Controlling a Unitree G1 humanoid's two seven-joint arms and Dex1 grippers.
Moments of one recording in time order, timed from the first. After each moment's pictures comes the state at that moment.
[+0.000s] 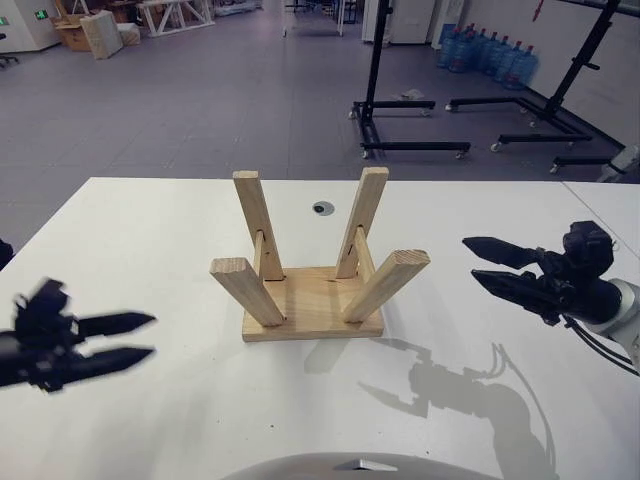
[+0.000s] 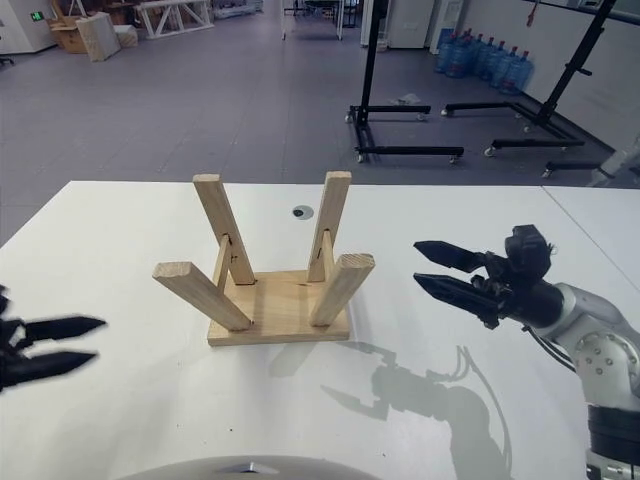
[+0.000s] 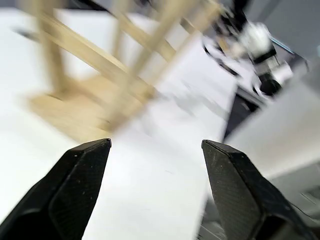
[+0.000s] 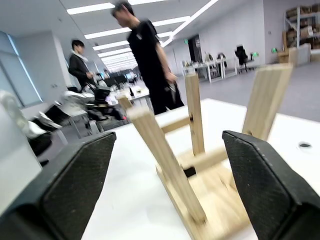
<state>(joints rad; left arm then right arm) 0.40 0.89 0.59 -0.41 -0.76 0.81 -1.48 -0.01 -0.82 -0.37 -0.14 0.99 0.62 1.29</state>
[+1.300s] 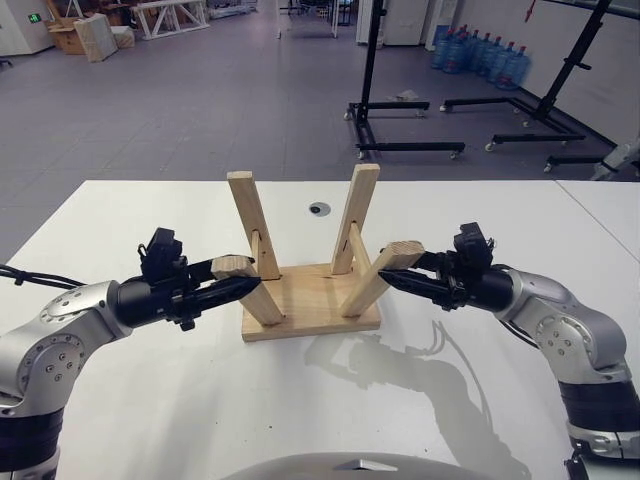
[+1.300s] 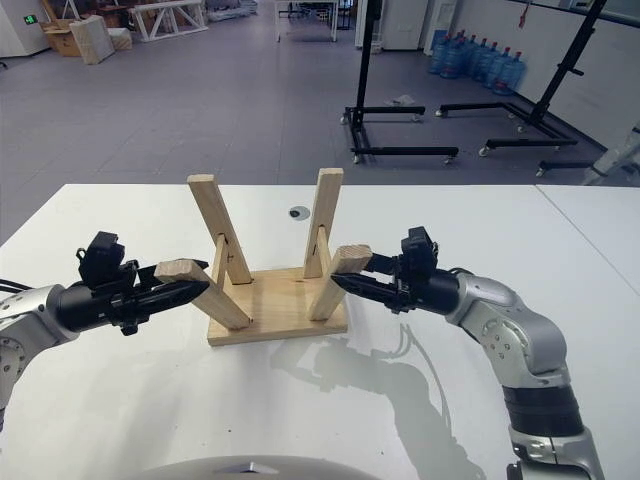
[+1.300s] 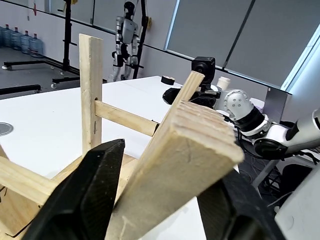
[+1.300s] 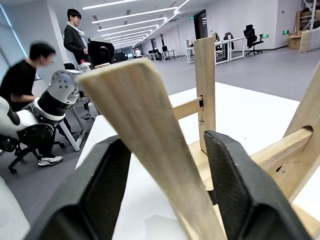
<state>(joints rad) -0.04 0.73 0.27 -0.42 -0.99 0.77 -0.97 -0.18 -0.61 -0.12 -0.26 0.87 0.66 1.02</state>
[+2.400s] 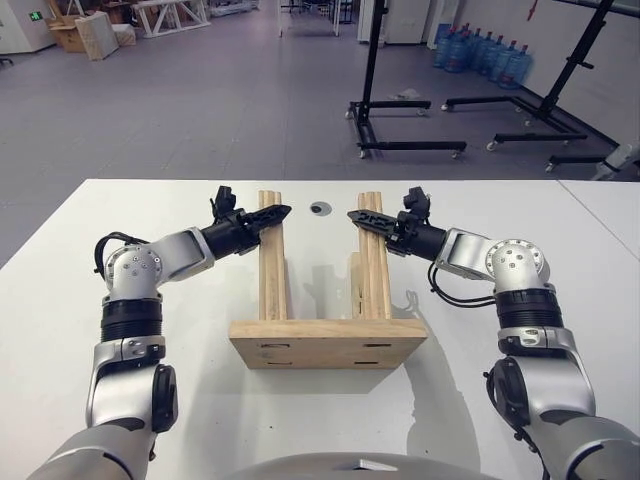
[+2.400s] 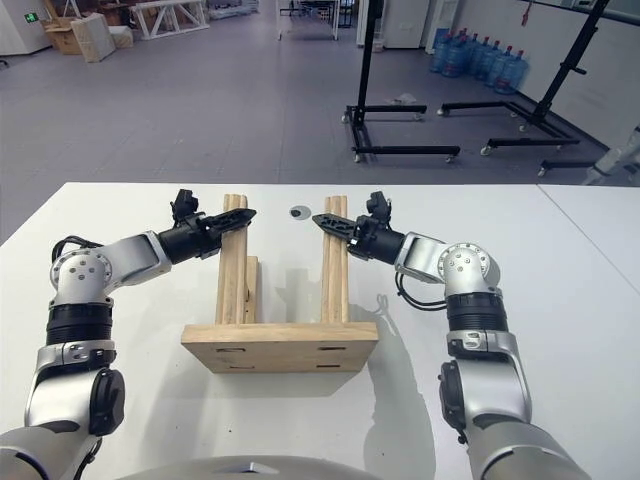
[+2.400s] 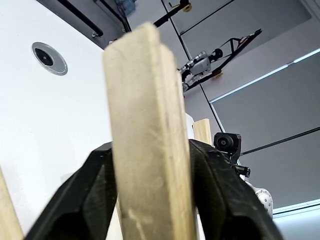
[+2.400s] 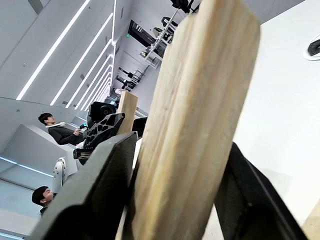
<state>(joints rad) -0.59 0.35 0.25 0.29 -1.26 1.16 -0.13 -0.64 -0.40 -0.13 0.41 1.09 1.10 0.48</state>
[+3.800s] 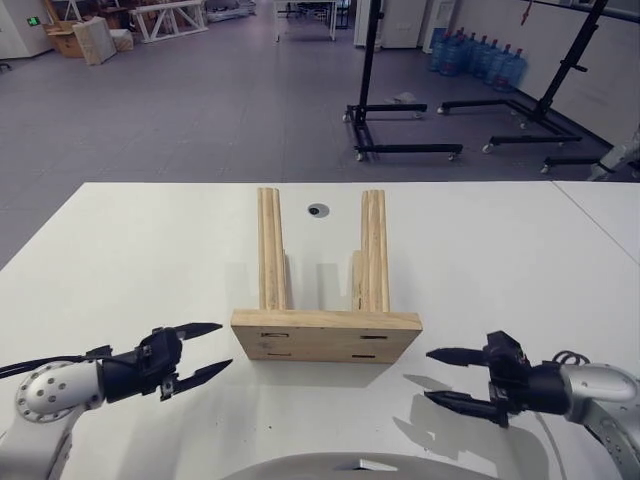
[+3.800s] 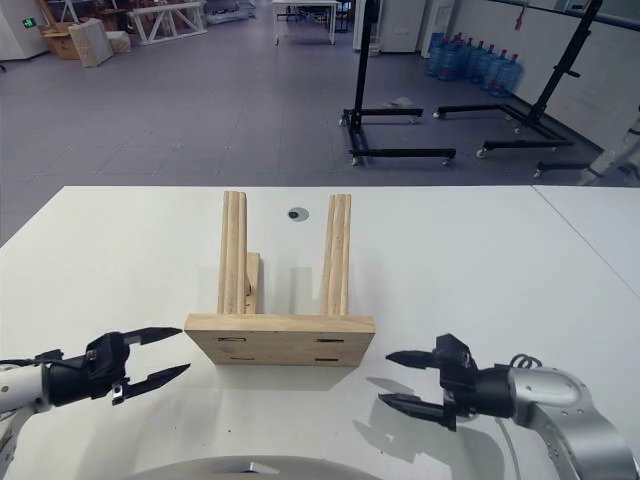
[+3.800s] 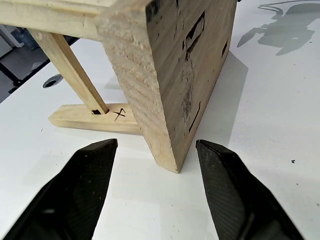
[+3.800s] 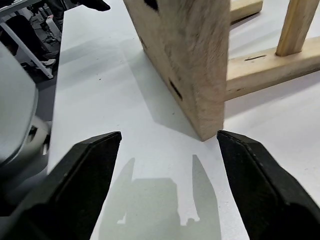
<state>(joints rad) 0.39 0.69 0.18 -0.35 -0.23 -0.07 -1.08 0.38 -0.79 -0.18 -0.36 0.52 0.35 1.19</state>
